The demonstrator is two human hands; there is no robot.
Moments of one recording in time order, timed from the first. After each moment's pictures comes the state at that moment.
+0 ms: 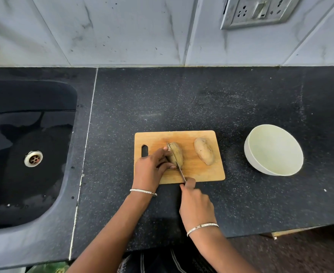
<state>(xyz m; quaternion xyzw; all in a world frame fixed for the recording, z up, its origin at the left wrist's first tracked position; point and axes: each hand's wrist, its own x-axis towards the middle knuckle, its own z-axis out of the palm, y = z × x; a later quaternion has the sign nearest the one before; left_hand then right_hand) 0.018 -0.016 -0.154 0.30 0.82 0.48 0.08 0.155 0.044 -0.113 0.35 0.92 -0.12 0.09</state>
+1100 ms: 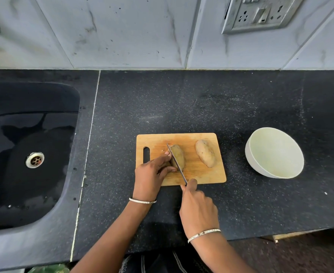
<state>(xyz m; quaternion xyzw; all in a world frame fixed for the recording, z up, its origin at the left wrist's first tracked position) 0.023 -0.022 -0.162 0.32 0.82 0.47 0.02 0.158 0.039 -0.099 0.36 0.92 -0.09 0.09</state>
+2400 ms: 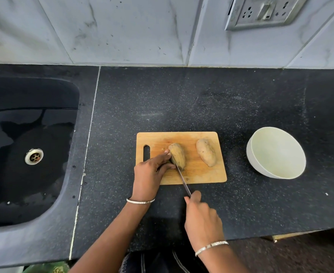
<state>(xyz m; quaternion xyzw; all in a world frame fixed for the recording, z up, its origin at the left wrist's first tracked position) 0.023 -0.022 -0.159 0.31 0.83 0.46 0.01 0.181 0.036 -0.096 0.34 0.92 -0.10 0.17</state>
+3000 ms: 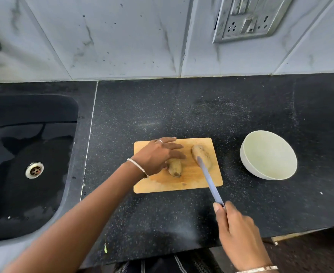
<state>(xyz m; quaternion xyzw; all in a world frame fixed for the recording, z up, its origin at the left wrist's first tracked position) -0.047 0.019 -0.105 0.66 0.73 0.08 0.11 0.234 0.080 -0.052 0.40 0.88 -0.26 0.06</state>
